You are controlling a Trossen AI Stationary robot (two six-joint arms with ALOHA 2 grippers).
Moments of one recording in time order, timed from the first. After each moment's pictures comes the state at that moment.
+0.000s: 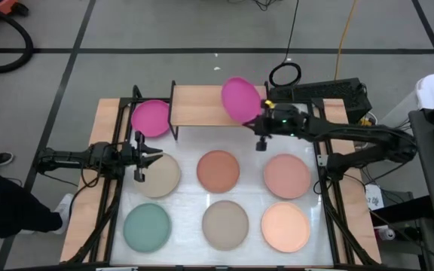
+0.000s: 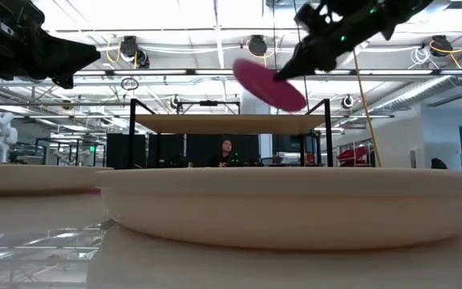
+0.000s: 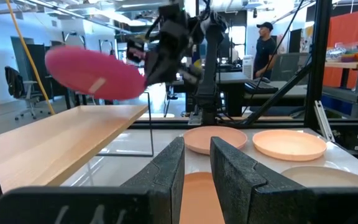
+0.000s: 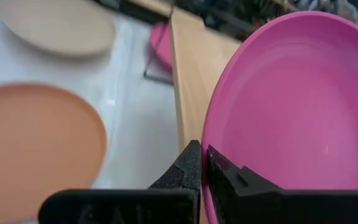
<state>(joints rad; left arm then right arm) -0.06 0.01 0.01 0.13 -0.13 0.07 -0.33 1.21 0.80 -0.03 0.03 -0.49</state>
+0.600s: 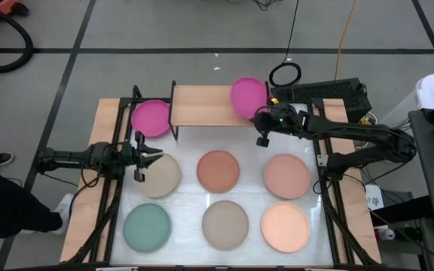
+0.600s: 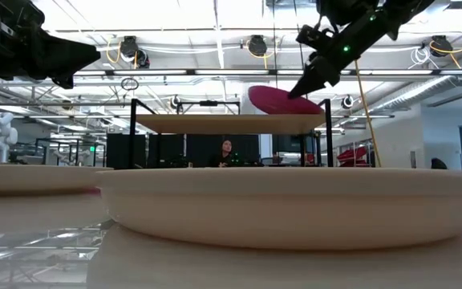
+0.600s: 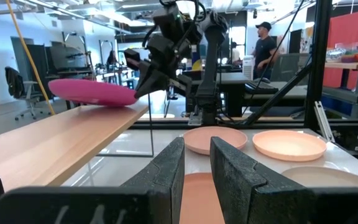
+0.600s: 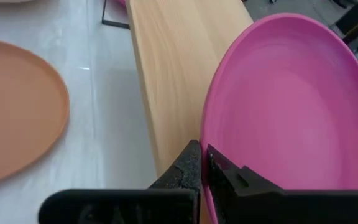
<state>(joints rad) -0.06 0.01 0.01 0.13 -0.13 0.07 -0.37 1.19 0.80 -0.20 0.18 -0.38</state>
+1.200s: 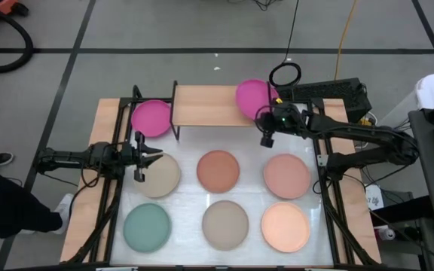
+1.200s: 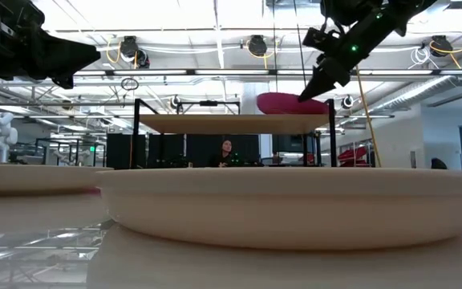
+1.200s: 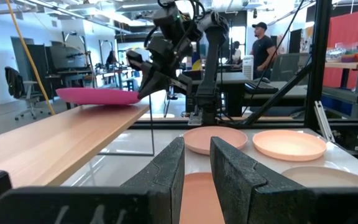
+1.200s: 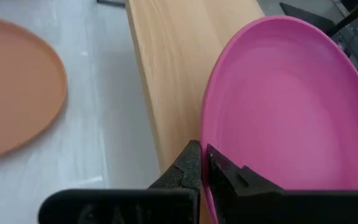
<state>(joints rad) -0.06 0.01 0.01 0.13 -0.13 0.07 -0.39 1.16 0.80 -0.35 0.22 -0.37</state>
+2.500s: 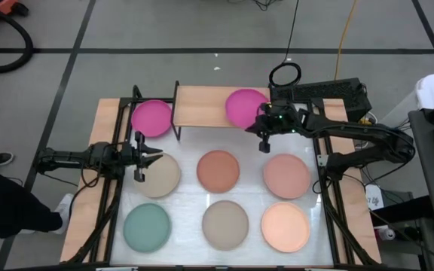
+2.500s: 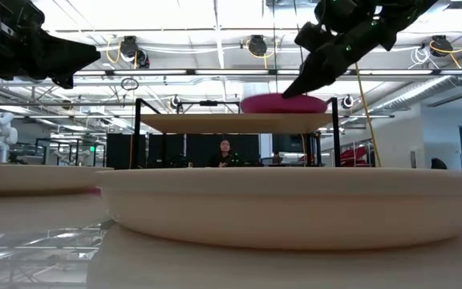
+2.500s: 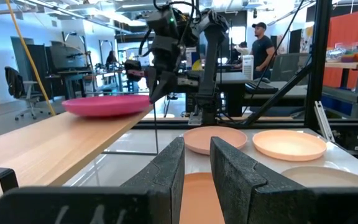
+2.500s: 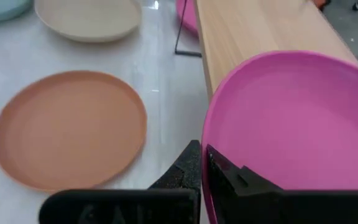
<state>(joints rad) -0.06 0.01 0.01 0.13 -0.13 0.07 -0.41 1.23 0.78 -0.14 -0.17 -0.33</state>
